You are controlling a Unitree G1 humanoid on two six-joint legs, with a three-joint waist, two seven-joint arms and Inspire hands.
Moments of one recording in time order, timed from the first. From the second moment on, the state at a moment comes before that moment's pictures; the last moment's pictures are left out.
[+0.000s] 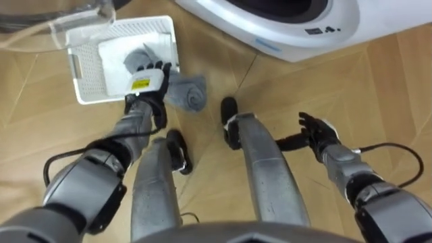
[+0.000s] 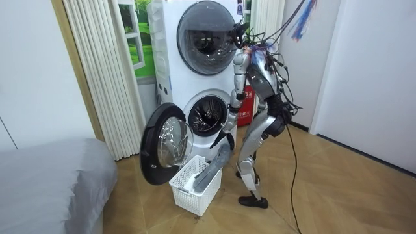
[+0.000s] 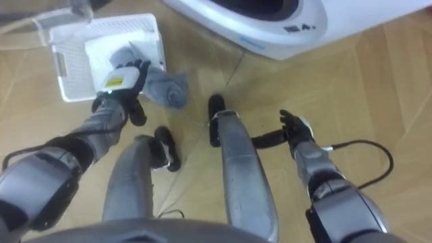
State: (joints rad) left arm -0.54 0.20 -0.48 1.26 0.86 -0.05 0.39; right arm -0.33 -0.28 0.39 1.23 0.37 -0.10 0.01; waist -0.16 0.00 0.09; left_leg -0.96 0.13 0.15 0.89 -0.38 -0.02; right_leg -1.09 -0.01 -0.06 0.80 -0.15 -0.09
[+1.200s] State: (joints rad) left arm -0.61 0.22 -0.64 1.28 0.87 -0.04 0.43; right arm -0.39 -0.24 0.46 1.22 0.63 -0.15 0.04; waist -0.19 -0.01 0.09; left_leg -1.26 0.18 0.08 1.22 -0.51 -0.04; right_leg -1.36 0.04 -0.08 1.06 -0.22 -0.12
